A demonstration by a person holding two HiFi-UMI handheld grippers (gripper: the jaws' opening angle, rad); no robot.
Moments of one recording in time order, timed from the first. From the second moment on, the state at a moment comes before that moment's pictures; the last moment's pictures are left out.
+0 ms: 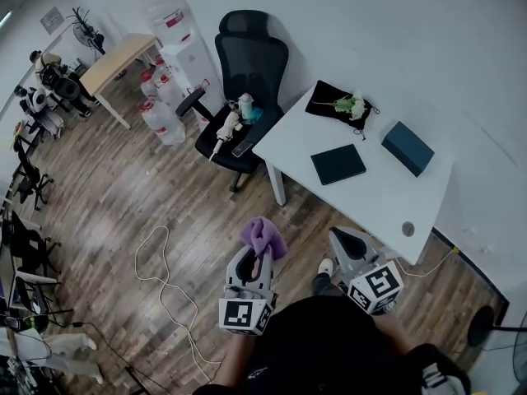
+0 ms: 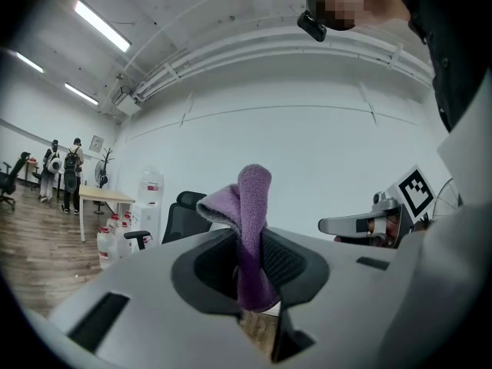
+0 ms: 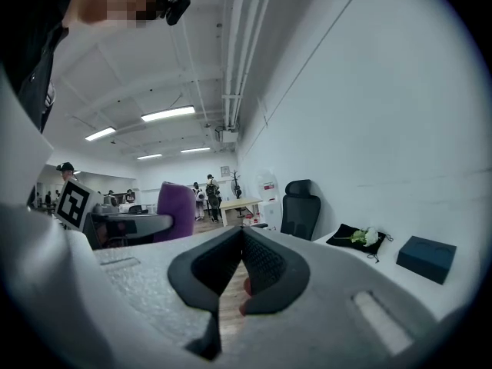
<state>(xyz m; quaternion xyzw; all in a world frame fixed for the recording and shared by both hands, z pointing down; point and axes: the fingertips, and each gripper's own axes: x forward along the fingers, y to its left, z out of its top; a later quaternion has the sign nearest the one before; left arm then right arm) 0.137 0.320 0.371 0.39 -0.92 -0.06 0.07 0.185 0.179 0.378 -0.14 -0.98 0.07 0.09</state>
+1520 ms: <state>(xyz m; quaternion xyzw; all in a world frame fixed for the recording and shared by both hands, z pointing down) -0.047 0.066 0.399 0.53 -0.84 -0.05 0.09 0.041 -0.052 0.403 0.01 -0.99 0.08 0.10</state>
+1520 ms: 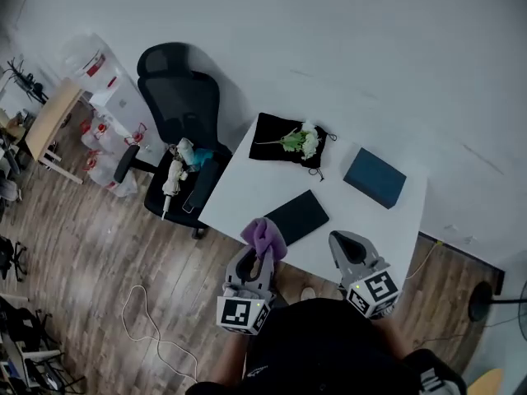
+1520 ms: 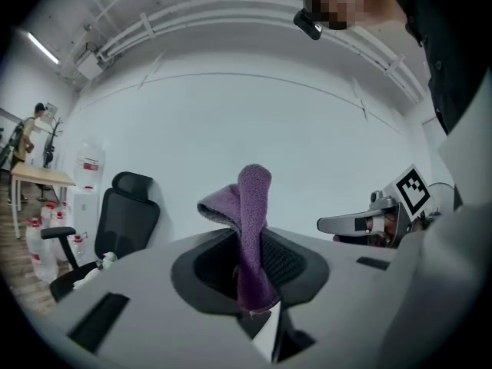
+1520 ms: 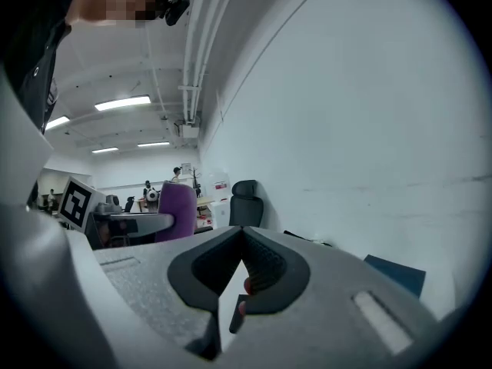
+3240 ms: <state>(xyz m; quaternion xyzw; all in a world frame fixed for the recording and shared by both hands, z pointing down) -0.094 -0.140 0.577 0.86 -0.44 0.12 0.22 -0.025 -0.119 0.446 0.40 -0.90 0.13 0.12</state>
